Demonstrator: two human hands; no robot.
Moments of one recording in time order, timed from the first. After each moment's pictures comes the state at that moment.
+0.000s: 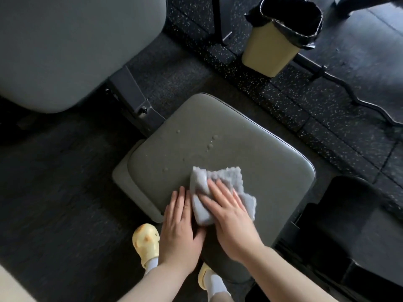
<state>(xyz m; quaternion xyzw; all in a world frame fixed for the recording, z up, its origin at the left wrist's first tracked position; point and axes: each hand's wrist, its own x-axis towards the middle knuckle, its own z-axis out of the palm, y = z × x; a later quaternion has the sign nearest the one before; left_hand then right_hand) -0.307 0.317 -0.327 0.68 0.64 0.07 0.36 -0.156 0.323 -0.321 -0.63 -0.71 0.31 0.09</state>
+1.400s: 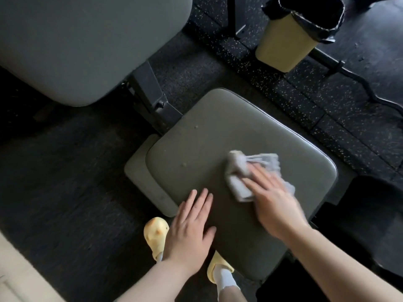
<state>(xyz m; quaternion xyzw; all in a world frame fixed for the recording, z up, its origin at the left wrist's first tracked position) -0.340 0.315 -0.333 0.77 0.55 -0.02 0.31 -0.108 0.347 -0.321 -0.65 -0.73 0.20 0.03</state>
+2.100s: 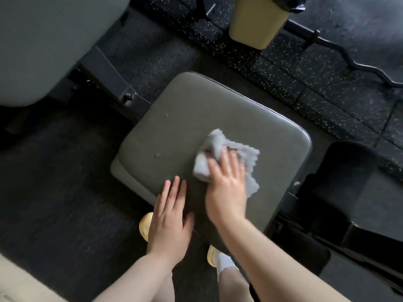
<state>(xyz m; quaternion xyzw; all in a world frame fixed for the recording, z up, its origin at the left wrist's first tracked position) -0.334 0.309 -0.336 0.74 0.58 0.02 0.34 -0.185 0.339 -0.327 -0.81 -0.54 0.19 0.11</state>
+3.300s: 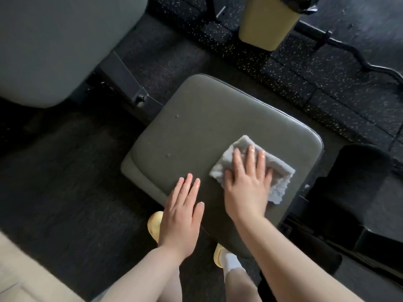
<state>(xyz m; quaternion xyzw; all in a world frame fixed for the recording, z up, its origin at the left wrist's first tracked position) -0.332 0.316 -0.331 0.73 0.58 0.07 0.37 -0.171 0.341 -0.321 -0.83 -0.52 0.20 0.00</state>
